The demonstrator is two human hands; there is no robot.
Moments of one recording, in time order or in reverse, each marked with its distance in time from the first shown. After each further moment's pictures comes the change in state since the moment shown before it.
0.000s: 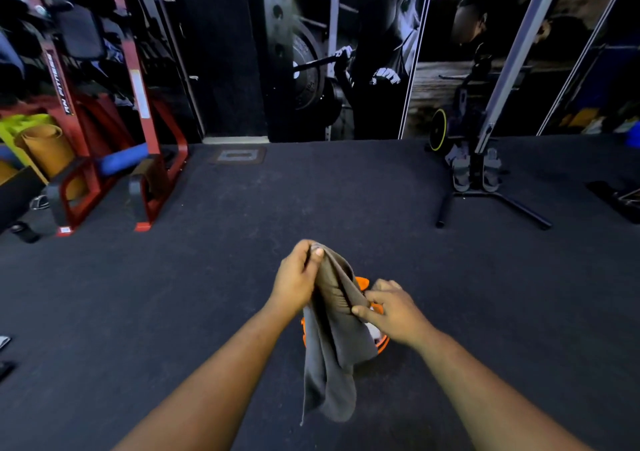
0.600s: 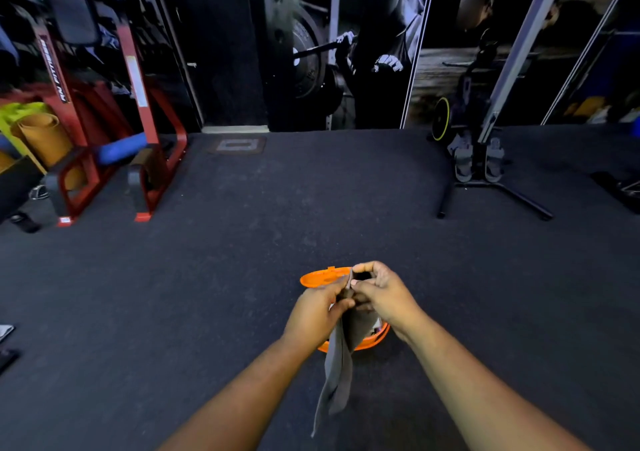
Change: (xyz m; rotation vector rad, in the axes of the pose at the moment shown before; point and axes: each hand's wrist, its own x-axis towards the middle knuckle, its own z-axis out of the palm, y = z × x) left_hand -0.053 -0.015 0.036 0.289 -0.276 0.122; right_hand 0.009 -0.049 -0.006 1.073 0.063 0.355
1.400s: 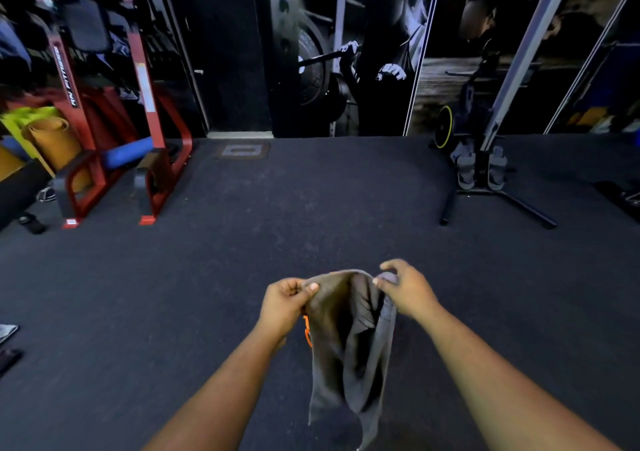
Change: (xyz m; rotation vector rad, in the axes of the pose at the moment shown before) left_hand -0.005 -0.055 -0.017 -0.854 0.208 -0.502; right_hand 0.021 0.004 -0.047 -0.686 0.224 -0.071
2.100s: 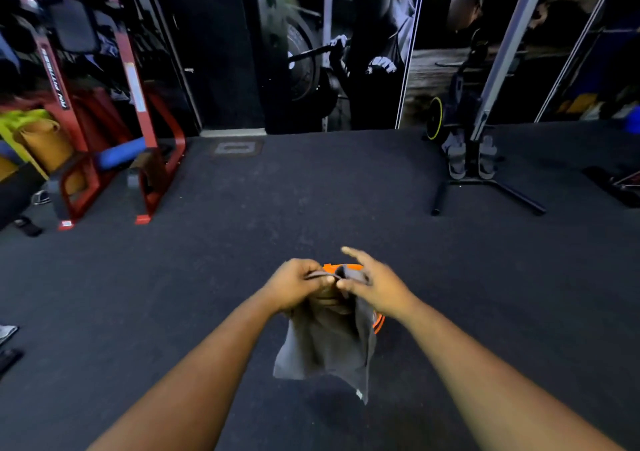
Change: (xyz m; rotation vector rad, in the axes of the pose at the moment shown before) left_hand -0.015 0.047 0.034 0.788 -0.346 0.250; right_hand -0.044 -0.003 -0.003 0.053 -0.204 -0.354
